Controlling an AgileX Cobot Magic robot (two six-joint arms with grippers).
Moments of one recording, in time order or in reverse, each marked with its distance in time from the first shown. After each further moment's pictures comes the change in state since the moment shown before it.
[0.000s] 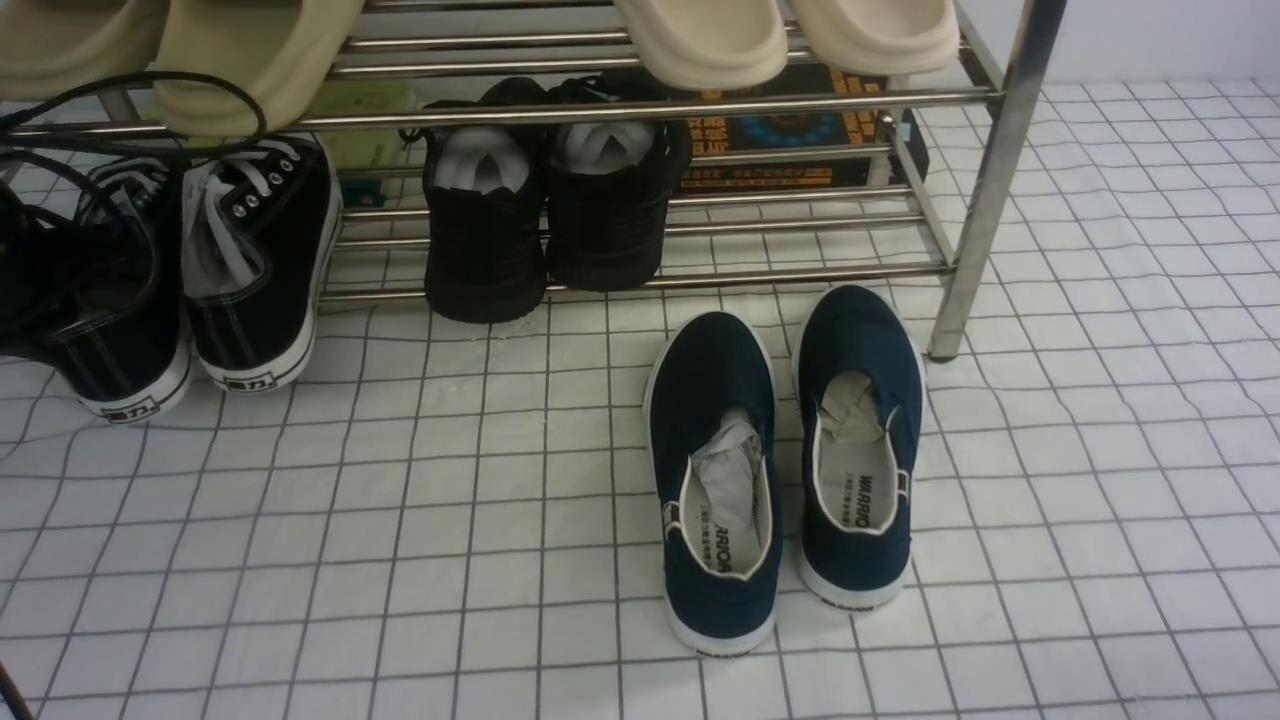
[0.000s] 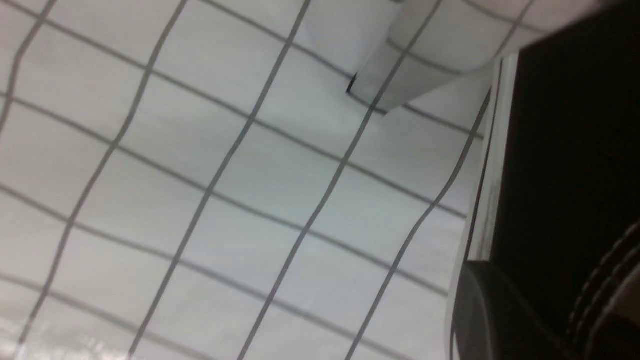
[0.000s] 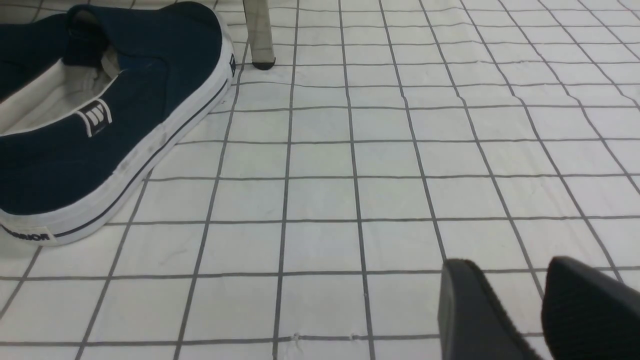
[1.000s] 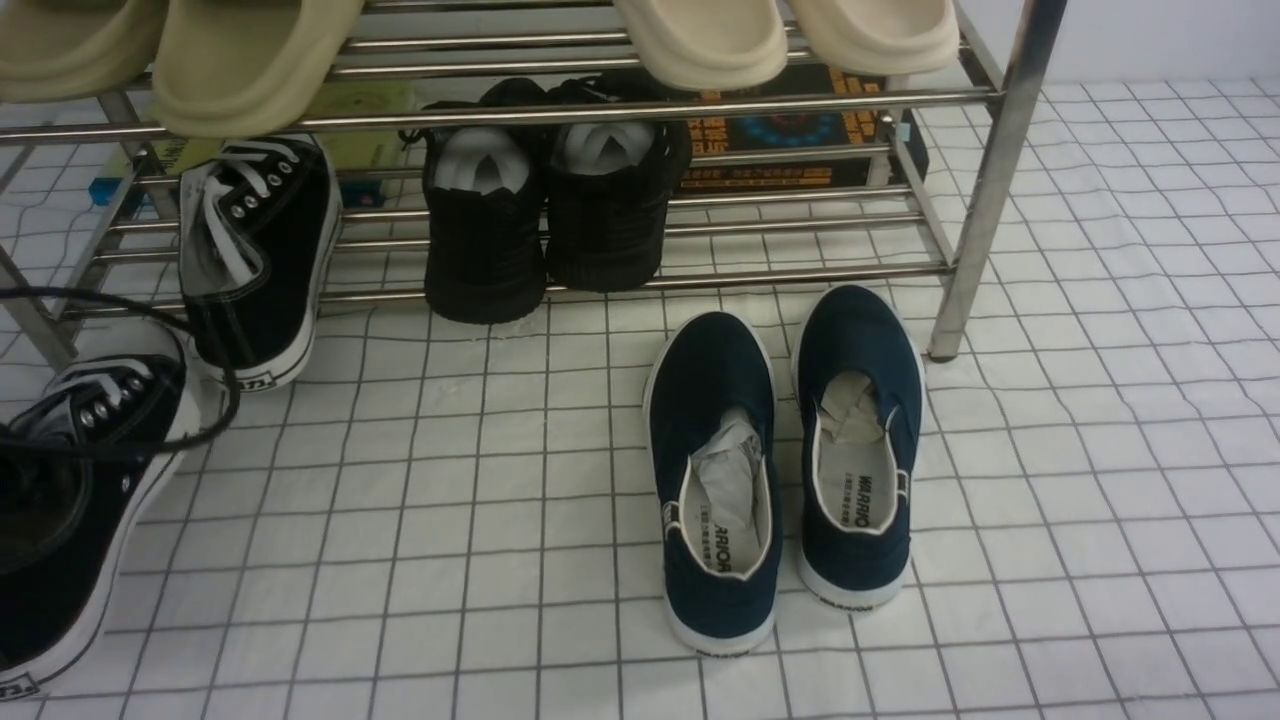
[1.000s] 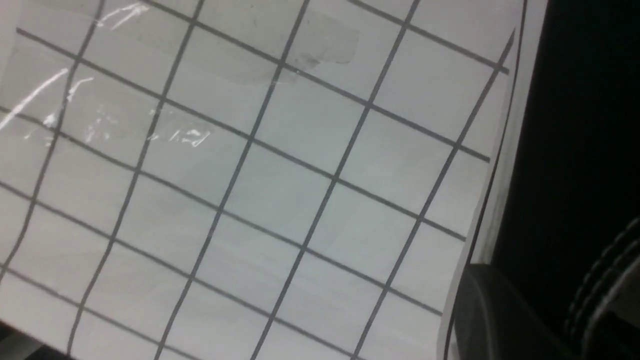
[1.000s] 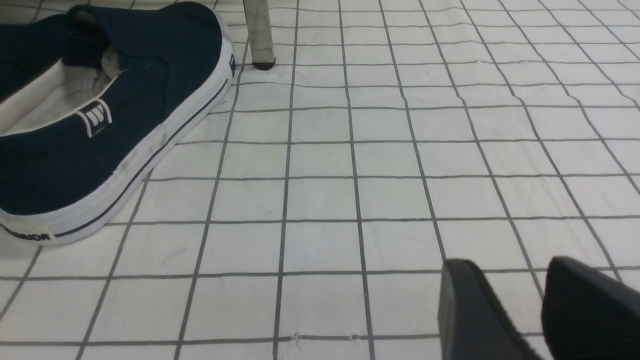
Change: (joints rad) right arm 0.000 0.000 0.000 0.000 0.000 0.000; left arm -0.002 -0.485 0.566 0.145 0.026 -0.012
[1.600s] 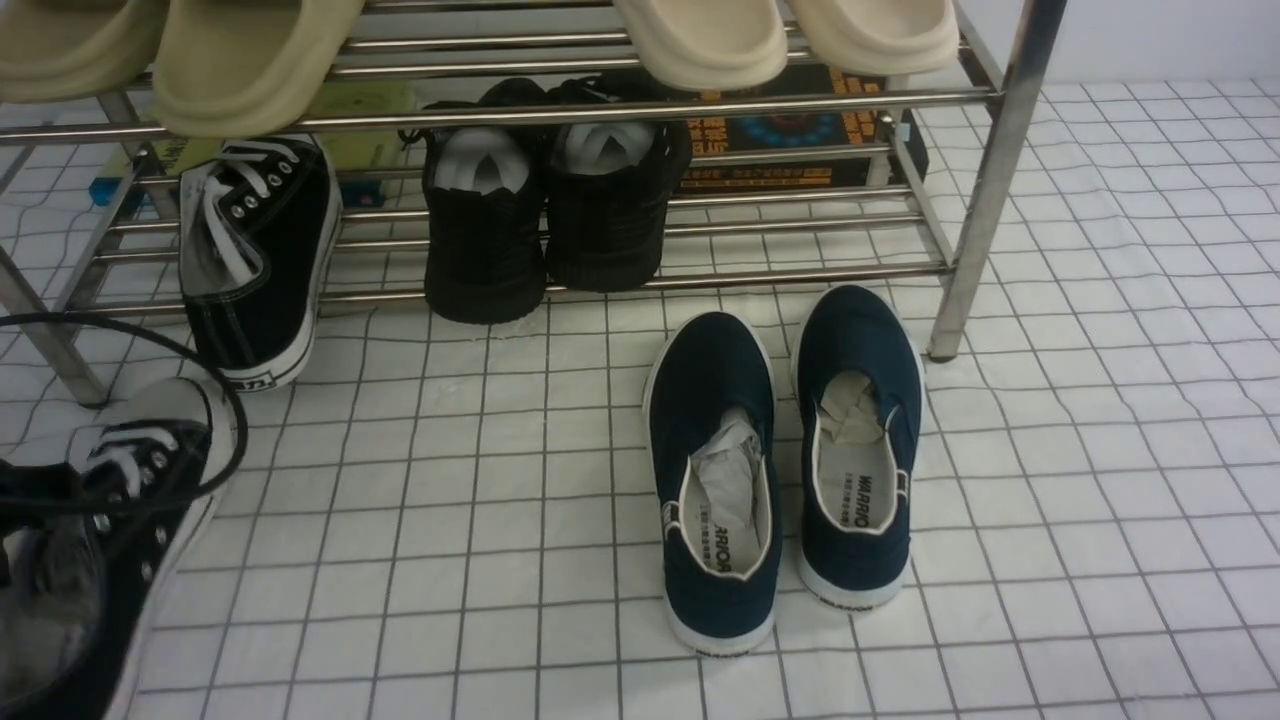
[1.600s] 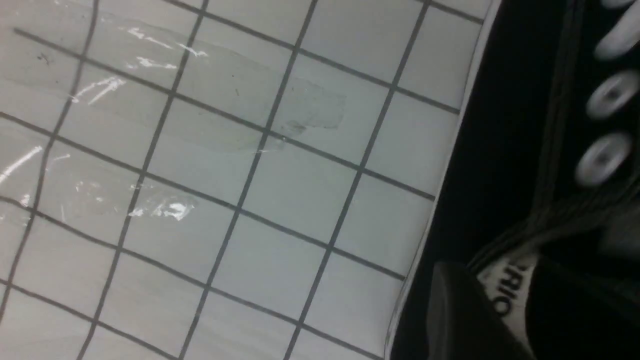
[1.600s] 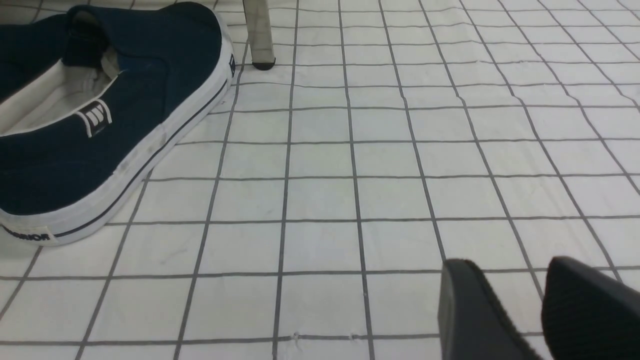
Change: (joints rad) right arm 0.000 0.000 0.000 0.000 0.000 0.000; left arm 0.000 -0.001 0.074 0.053 -0.173 -0.007
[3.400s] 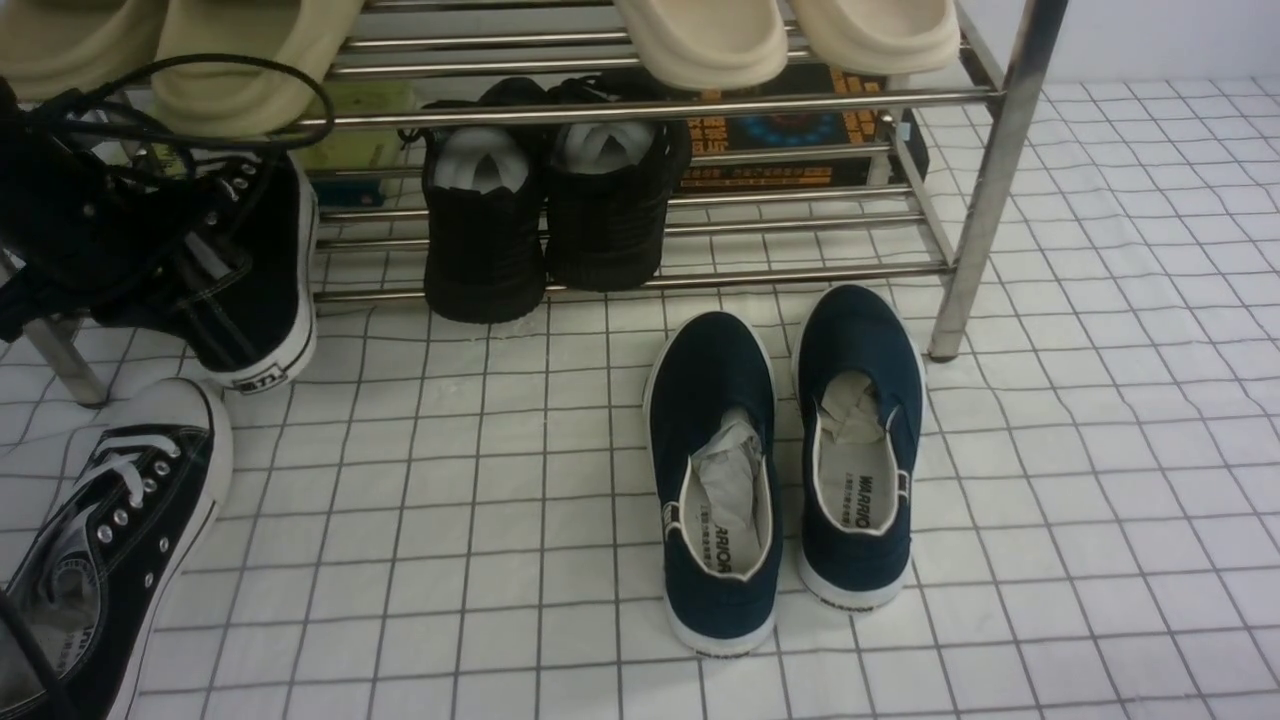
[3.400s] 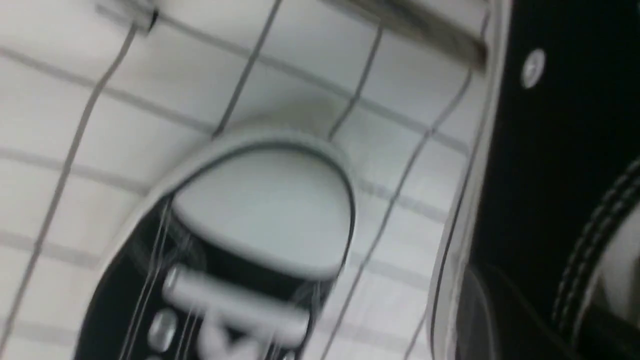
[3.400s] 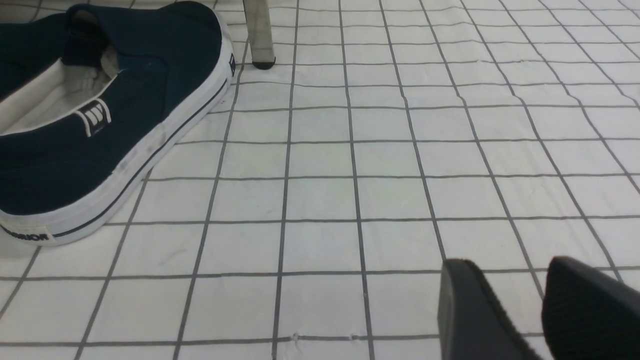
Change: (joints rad) right arm 0.000 0.000 0.000 0.000 0.000 0.000; left arm -0.066 0.482 -0.690 -0.453 0.250 0.082
